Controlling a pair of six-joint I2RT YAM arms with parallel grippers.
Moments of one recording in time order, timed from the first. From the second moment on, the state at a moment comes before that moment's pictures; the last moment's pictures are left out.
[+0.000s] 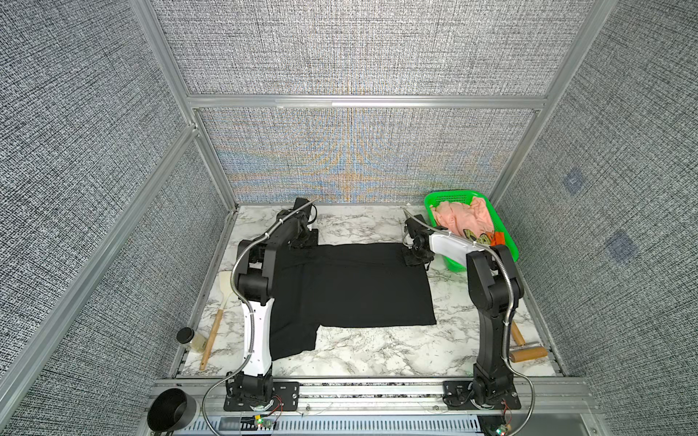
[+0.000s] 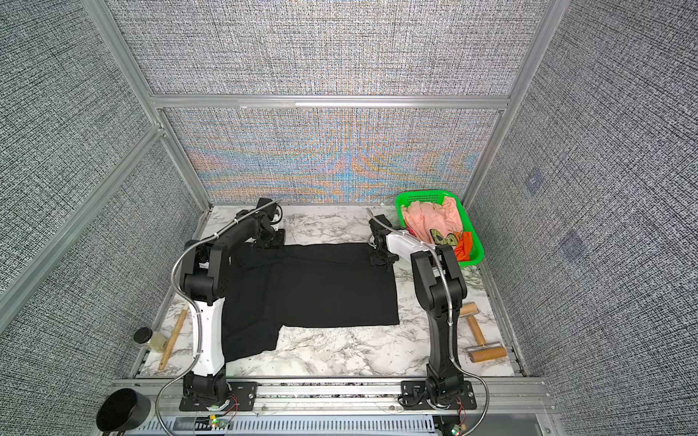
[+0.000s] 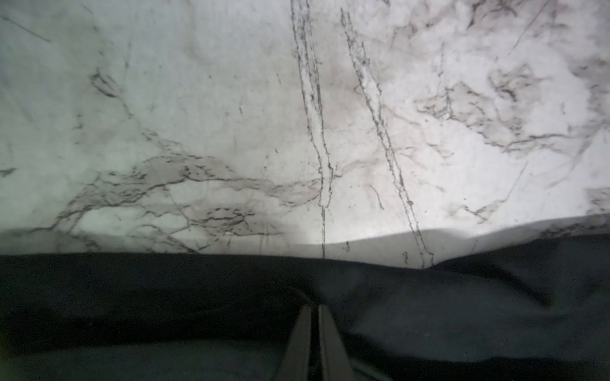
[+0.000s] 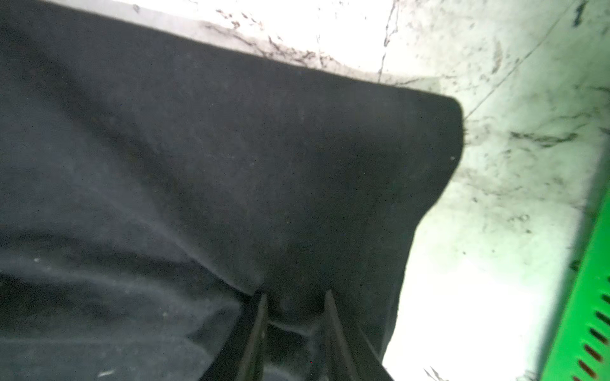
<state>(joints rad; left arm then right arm) -0.21 2.24 1.80 -0.78 0.01 -0.18 0.32 2.11 1.49 -0.67 0.10 0.10</state>
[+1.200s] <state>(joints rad) -0.50 1.69 1.04 -0.73 -0.23 -1.17 0.32 2.21 1.61 -0.59 0.16 0.07</state>
